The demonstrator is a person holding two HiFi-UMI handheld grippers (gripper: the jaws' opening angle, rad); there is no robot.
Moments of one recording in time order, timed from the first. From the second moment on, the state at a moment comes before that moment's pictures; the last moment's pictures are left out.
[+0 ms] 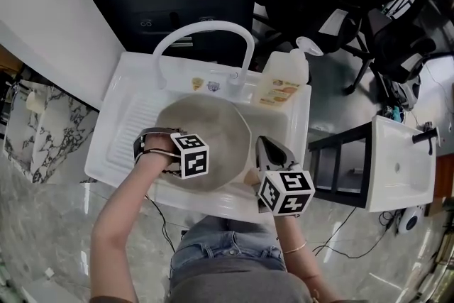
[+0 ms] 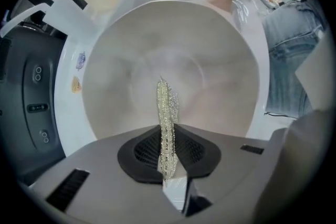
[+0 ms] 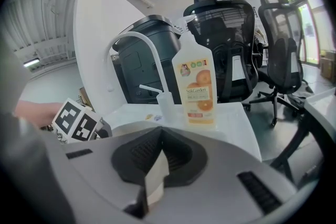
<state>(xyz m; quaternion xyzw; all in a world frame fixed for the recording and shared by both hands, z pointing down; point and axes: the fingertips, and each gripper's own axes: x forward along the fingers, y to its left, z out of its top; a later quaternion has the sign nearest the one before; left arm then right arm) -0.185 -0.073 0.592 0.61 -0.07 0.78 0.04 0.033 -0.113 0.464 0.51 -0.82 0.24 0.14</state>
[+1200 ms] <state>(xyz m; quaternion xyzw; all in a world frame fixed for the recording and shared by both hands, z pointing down) -0.124 0.033 0.573 0.66 0.14 0.68 0.27 0.061 -0.116 0.461 0.51 -0.81 0.25 0.12</state>
